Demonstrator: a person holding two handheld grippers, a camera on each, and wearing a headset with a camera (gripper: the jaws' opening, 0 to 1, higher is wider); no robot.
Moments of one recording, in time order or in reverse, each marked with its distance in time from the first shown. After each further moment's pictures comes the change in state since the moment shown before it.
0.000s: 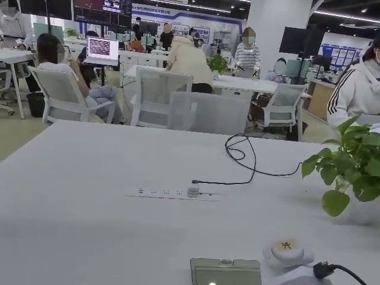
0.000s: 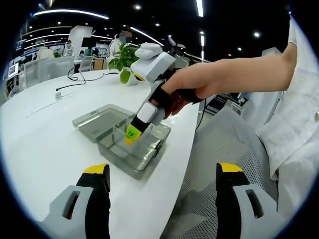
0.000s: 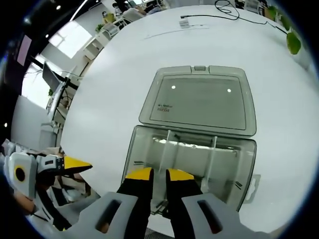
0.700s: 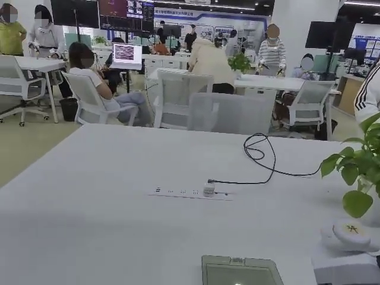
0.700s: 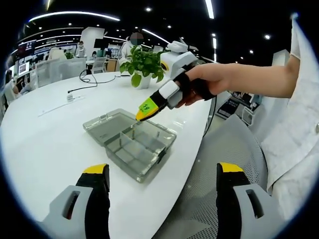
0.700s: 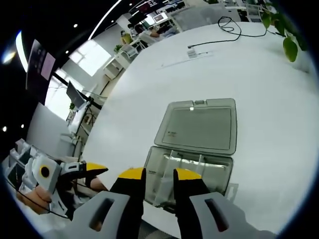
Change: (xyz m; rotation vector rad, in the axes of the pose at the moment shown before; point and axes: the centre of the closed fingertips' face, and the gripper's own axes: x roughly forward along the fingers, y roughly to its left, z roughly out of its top) left arm -0.010 -0.006 0.017 -0.035 -0.023 0.121; right arm -0.063 0.002 0.030 -0.025 -0.180 0.180
